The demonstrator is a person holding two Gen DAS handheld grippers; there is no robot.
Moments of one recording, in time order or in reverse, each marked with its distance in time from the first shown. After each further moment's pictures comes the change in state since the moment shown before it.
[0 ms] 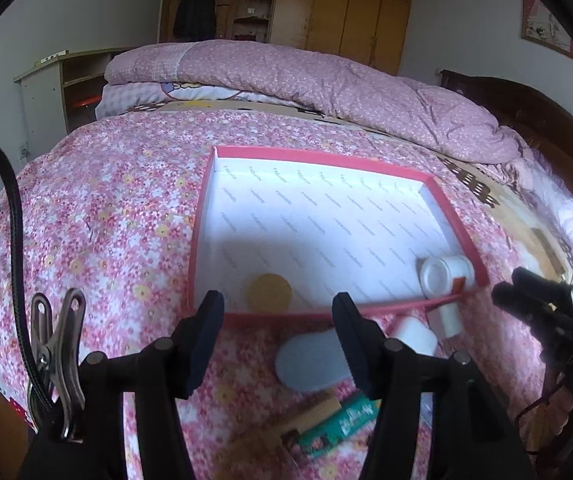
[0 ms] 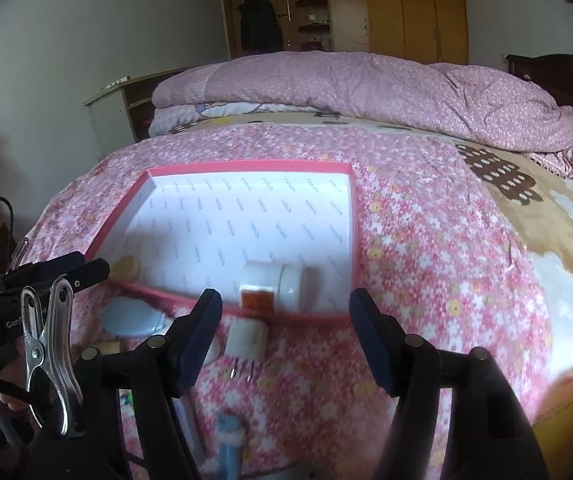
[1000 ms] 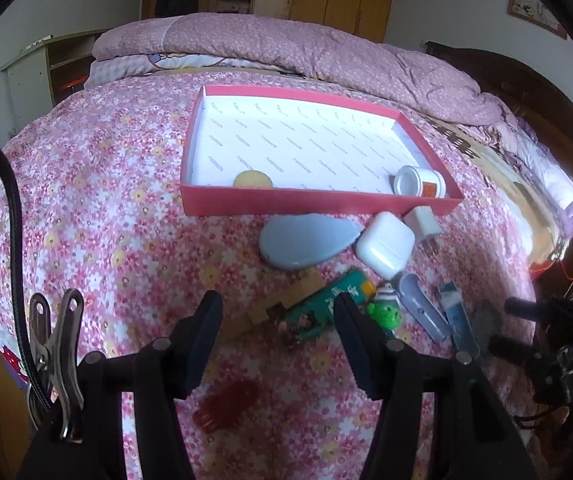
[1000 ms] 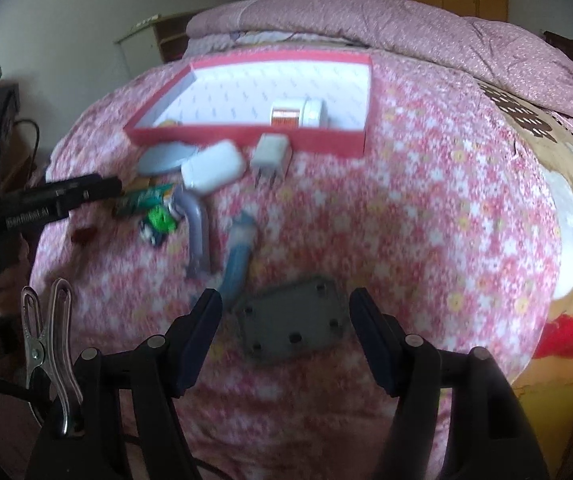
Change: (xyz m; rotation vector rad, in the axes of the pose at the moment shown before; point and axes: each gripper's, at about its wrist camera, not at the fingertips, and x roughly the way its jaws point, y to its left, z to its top) left arm -0.026 -0.005 -0.062 0.042 0.103 -0.041; right arm -0.031 -0.008 -0.094 -0.109 0.236 0.082
